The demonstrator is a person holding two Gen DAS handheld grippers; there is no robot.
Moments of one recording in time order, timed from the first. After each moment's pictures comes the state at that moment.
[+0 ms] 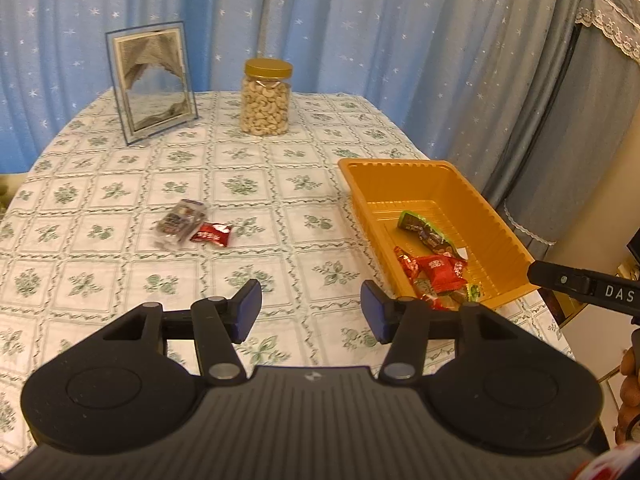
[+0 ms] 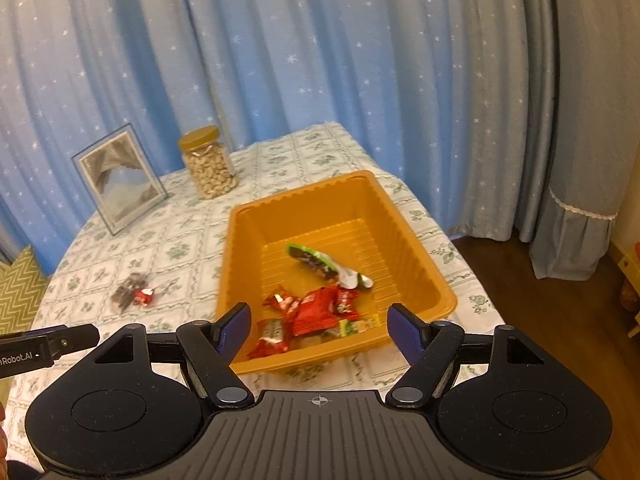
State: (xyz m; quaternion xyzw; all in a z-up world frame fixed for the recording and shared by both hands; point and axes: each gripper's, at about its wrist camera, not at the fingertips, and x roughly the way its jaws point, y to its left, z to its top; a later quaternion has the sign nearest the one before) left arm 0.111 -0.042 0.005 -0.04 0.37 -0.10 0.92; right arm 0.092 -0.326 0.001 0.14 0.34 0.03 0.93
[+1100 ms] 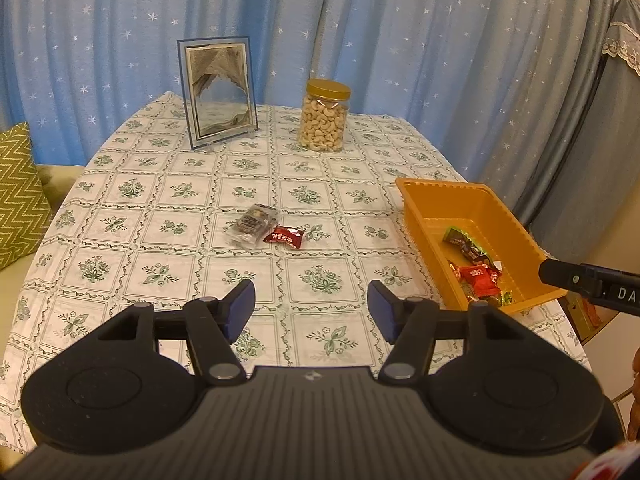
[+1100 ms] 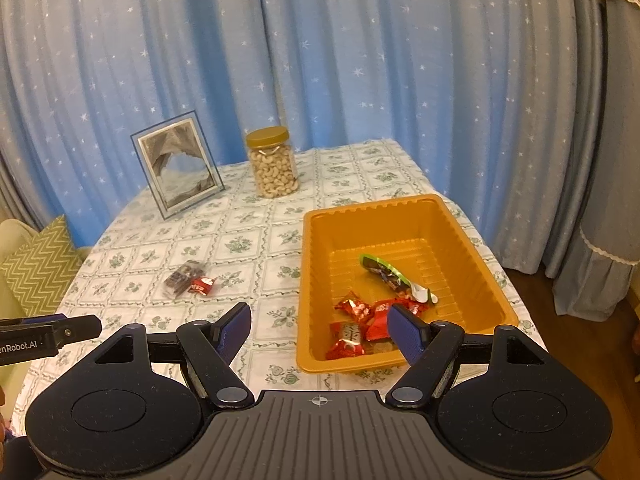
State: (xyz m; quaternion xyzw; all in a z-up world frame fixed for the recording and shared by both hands) left arm 0.078 0.020 0.024 -0.05 0.35 -0.05 0.93; right arm 0.082 -0.263 0.027 0.10 0.33 0.09 0.94
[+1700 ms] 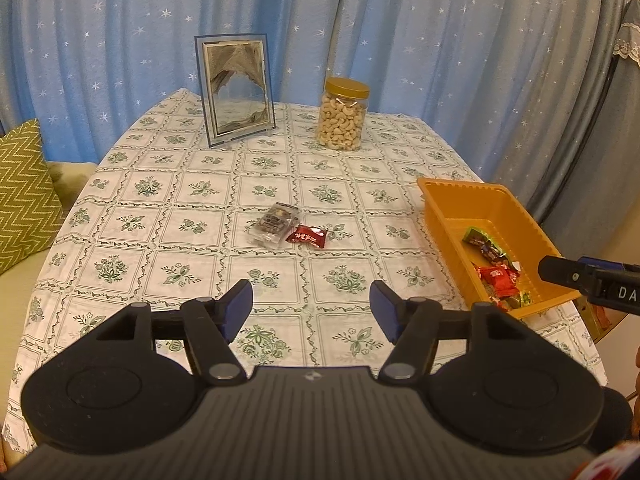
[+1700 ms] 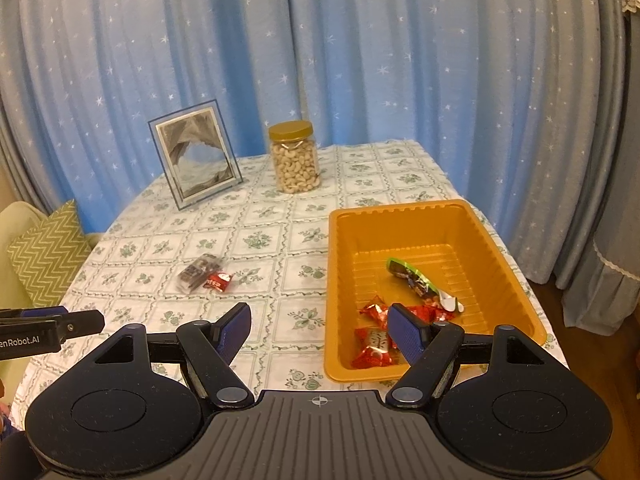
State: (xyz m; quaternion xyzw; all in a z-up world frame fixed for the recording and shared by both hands) left arm 0.082 0.039 0.019 -0.05 0.35 -0.03 0.93; right arm 0.095 -0.237 0.024 0.07 0.33 0.11 0.94
